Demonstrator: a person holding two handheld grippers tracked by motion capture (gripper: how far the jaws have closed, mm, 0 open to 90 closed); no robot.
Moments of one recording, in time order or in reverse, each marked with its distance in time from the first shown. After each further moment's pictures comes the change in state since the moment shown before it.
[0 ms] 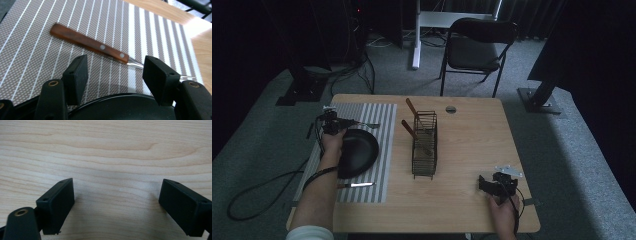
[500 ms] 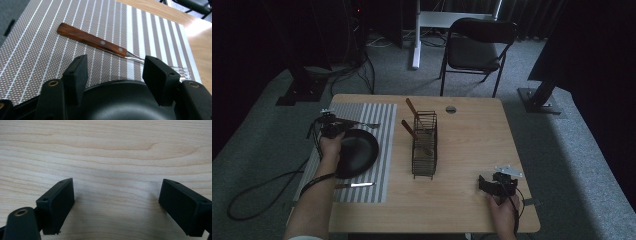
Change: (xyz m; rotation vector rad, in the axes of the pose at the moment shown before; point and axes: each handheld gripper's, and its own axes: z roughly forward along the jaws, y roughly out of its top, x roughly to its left) left arm -0.005 -0.011 -0.019 -0.039 0.017 0.076; right arm 0.000 0.000 0.000 0.000 -0.001 0.000
